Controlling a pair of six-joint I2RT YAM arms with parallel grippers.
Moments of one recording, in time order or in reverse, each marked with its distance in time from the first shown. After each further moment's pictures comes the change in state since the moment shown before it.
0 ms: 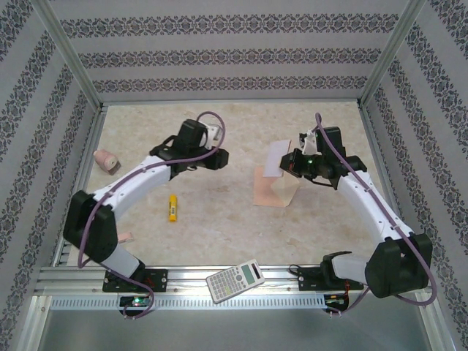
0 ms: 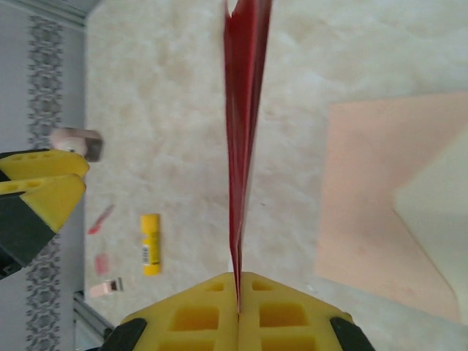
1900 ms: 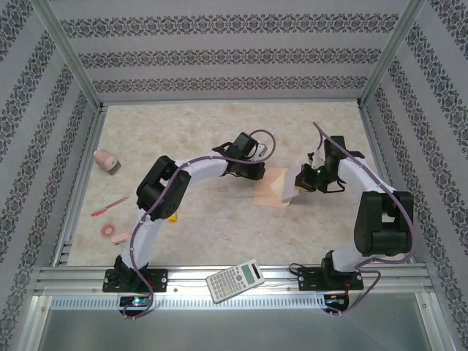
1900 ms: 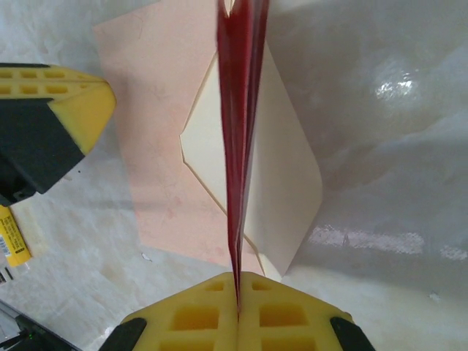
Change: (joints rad) left arm -0.151 0.647 0.385 0.109 0.101 -0.038; right arm -0.209 0.289 -0.025 -0.162 0.007 -0.299
